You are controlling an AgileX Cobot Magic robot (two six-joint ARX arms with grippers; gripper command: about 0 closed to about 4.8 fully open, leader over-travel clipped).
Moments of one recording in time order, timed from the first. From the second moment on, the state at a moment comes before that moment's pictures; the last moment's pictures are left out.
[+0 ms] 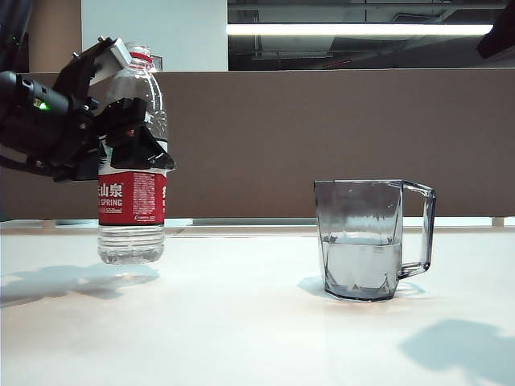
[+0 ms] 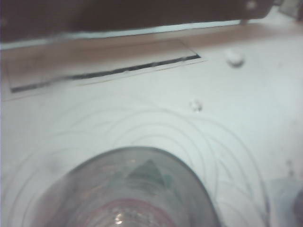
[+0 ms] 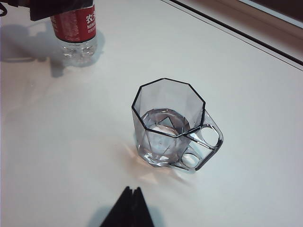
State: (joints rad) left arm -0.38 1.40 0.48 0.69 0.23 -0.06; right arm 0.86 0.45 0.58 -0.60 0.23 -0.02
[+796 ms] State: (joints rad) left arm -0.38 1.48 0.48 0.73 0.34 -0.06; right arm 0.86 0.45 0.58 -0.60 0.23 -0.02
